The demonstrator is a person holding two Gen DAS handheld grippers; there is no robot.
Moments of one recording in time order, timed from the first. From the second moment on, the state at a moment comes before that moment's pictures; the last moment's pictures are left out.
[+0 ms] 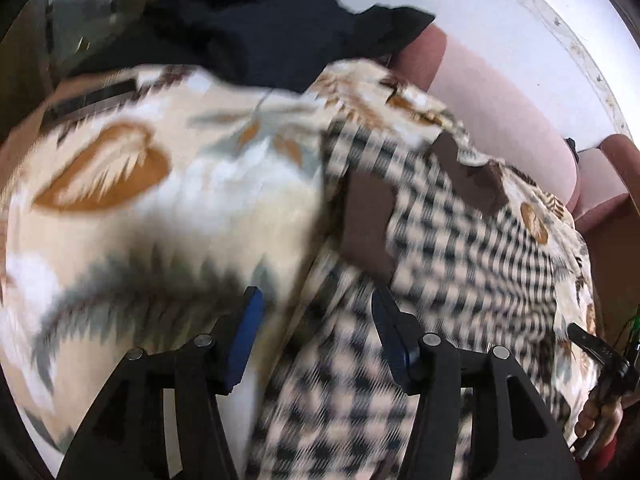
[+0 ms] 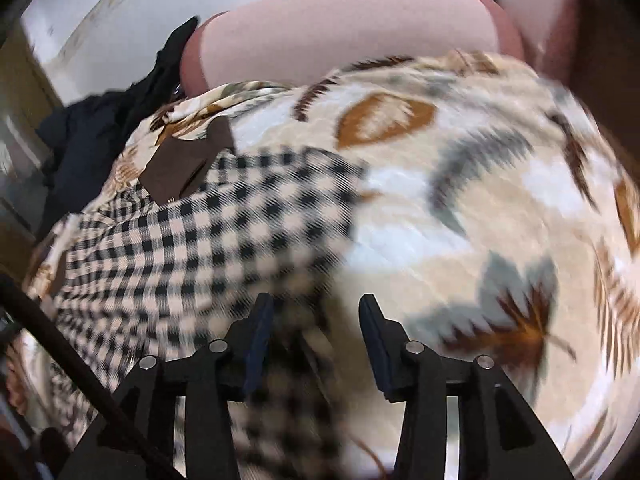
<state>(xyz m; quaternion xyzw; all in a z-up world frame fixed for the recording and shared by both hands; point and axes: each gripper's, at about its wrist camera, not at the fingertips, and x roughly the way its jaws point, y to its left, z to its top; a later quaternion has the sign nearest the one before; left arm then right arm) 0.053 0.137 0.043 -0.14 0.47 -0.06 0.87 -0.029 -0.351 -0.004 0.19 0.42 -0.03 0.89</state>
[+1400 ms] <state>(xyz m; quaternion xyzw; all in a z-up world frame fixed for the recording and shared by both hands) -0.114 0.156 -0.019 -0.24 0.48 -0.20 0.82 -0.212 -0.302 -0.103 0.44 0.43 0.25 0.75</state>
